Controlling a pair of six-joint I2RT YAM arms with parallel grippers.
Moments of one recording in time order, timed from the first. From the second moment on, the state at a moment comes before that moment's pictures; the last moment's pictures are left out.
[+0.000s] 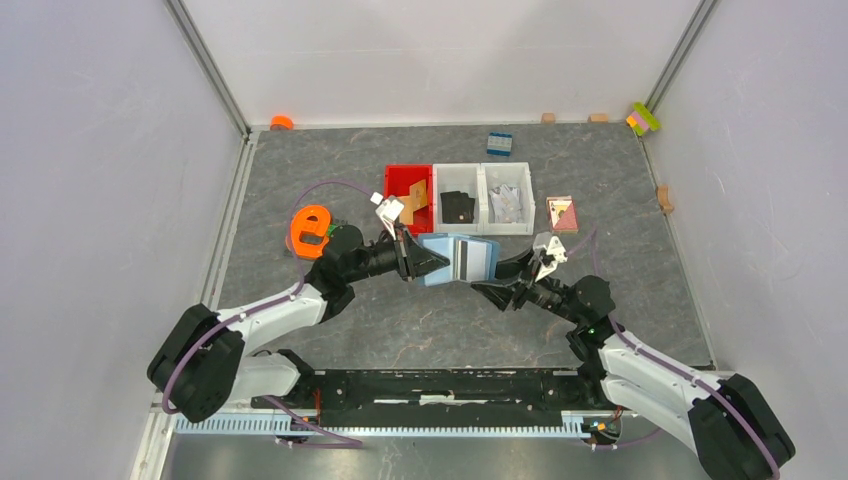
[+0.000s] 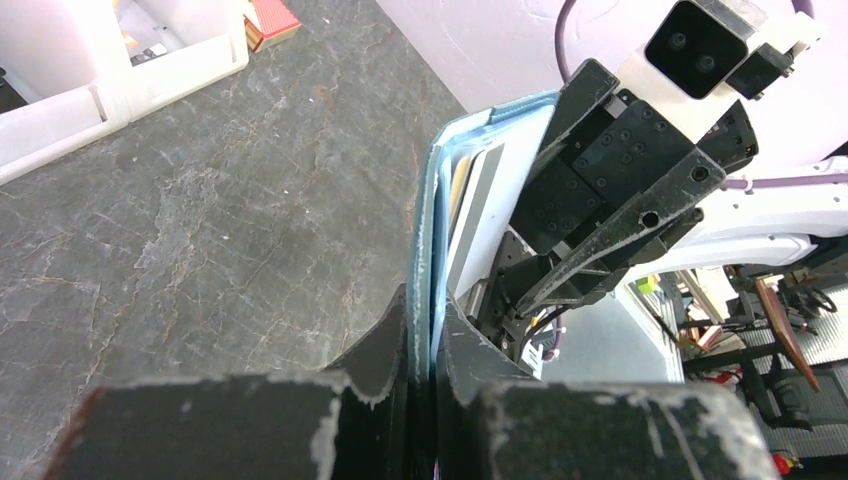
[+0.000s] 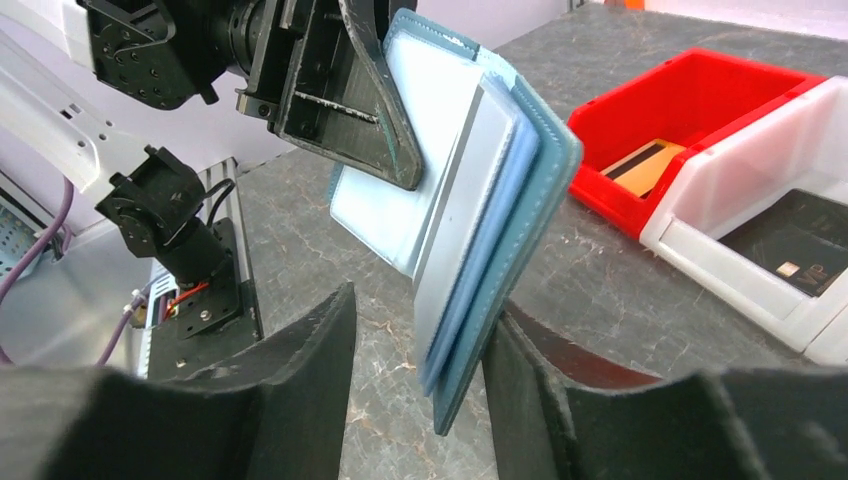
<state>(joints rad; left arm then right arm) -0.64 1.23 0.50 0.67 0.58 -0.70 0.56 0.84 0.12 0.89 -0.54 0.36</state>
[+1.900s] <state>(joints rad) -0.64 0.89 0.52 0.14 -0.02 -0.59 0.51 0.96 0.20 0.54 -0.30 0.41</state>
